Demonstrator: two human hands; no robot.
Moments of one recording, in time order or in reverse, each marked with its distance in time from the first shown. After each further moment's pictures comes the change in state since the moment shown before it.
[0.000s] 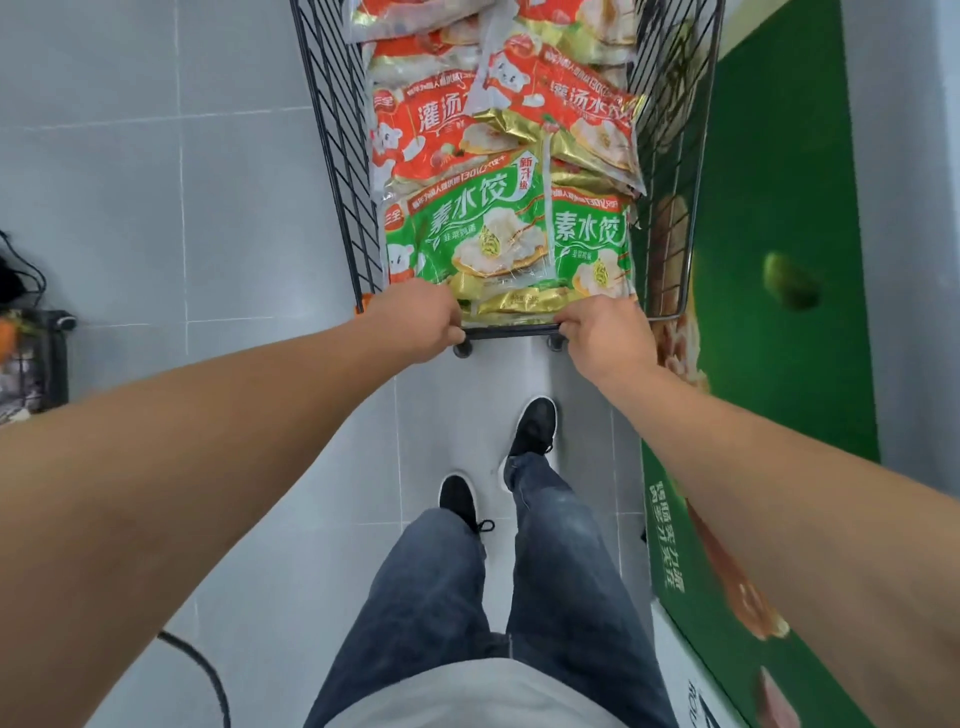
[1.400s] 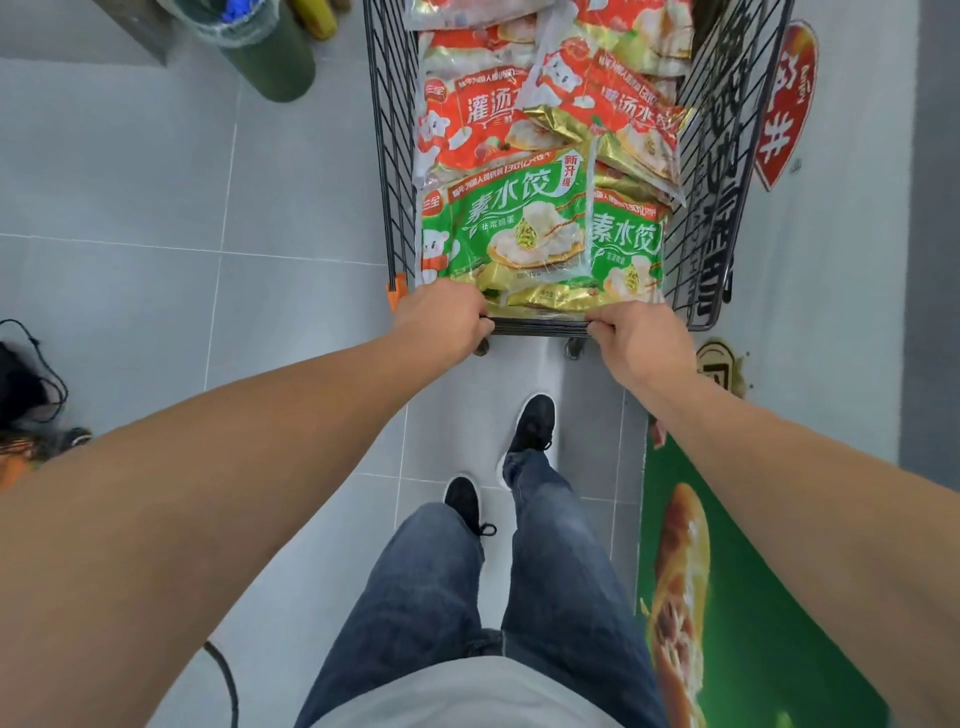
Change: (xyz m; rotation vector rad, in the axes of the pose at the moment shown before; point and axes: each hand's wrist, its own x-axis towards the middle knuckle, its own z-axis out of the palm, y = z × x) left_hand 0.335 -0.156 -0.312 -0.111 0.227 -0.201; right_hand 0.434 -0.131 -0.244 -0.084 -0.002 -0.093
